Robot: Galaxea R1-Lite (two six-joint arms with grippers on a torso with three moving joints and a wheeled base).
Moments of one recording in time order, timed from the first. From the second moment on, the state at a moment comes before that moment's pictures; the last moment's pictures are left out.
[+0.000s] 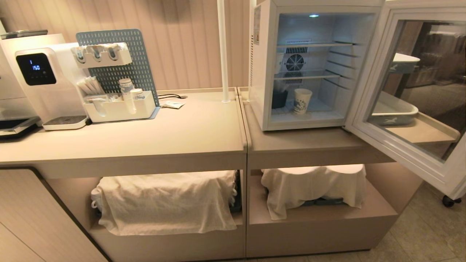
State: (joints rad) left arm 0.01 0.00 0.00 0.01 0.00 0.01; right arm 0.01 0.00 0.00 -0.01 0.01 -0.10
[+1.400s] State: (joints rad) left arm 0.01 0.00 0.00 0.01 -0.01 0.11; right arm 0.01 0.00 0.00 -0.01 0.01 -0.09
